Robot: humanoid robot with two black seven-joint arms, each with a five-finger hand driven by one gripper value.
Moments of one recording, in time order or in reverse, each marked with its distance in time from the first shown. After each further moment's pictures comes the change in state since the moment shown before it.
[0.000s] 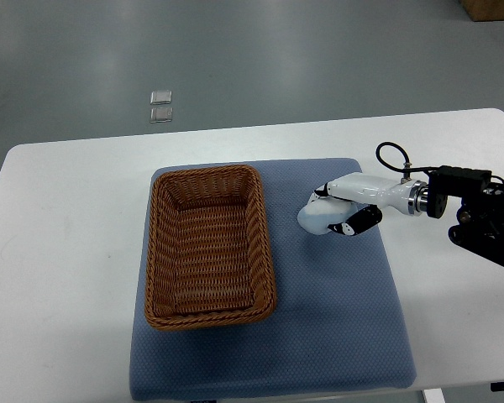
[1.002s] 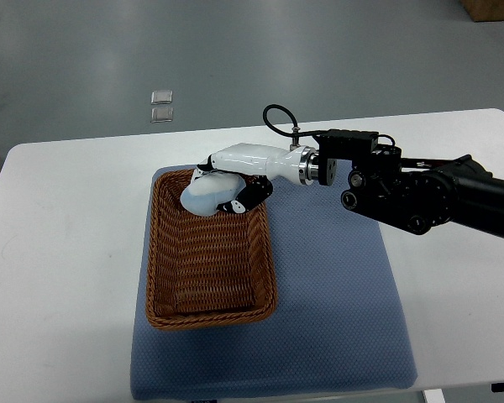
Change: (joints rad) left arm -0.006 0.000 -0.006 0.000 -0.002 0.000 0.000; right arm 0.265 0.364 -0.164 -0.143 0.194 0.001 0.031
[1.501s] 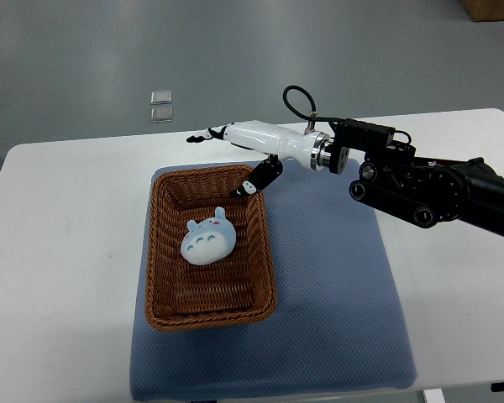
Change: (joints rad) left arm -0.004 0.000 0.001 0.000 0.000 0.000 0.000; right arm -0.066 -0.060 0.138 -0.008 0.104 -0.094 -0.012
